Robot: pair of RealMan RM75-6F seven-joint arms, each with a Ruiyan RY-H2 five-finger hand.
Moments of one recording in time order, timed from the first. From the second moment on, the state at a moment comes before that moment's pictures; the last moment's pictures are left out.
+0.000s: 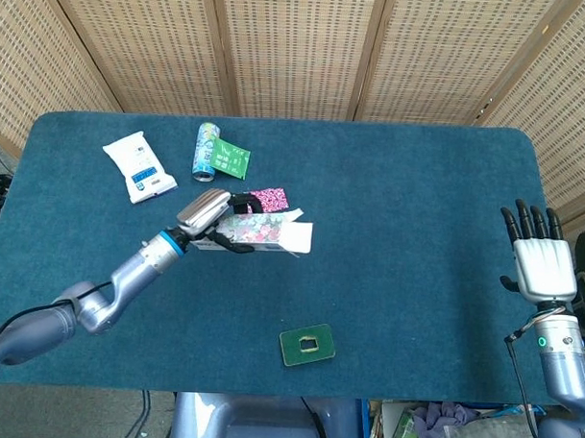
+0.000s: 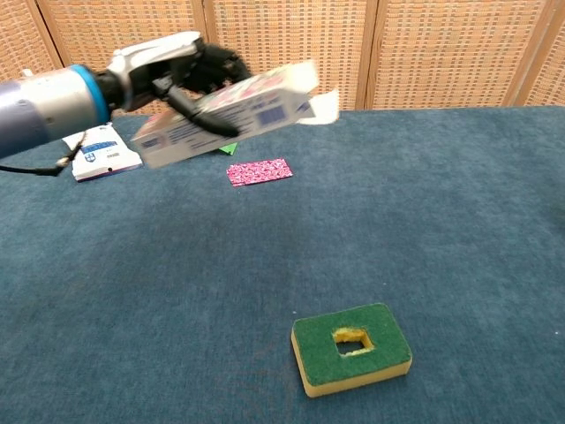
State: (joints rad) left arm -0.96 -1.55 -0.08 -1.05 1.54 0.99 -0.87; right arm 0.42 -1.10 0.15 -1.58 -1.13 1.23 -0.40
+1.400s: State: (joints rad) left arm -0.89 -1.43 0.01 -1.20 1.52 0.84 -0.71; right arm 0.33 -1.17 0.14 -1.52 -1.23 1.27 -0.17
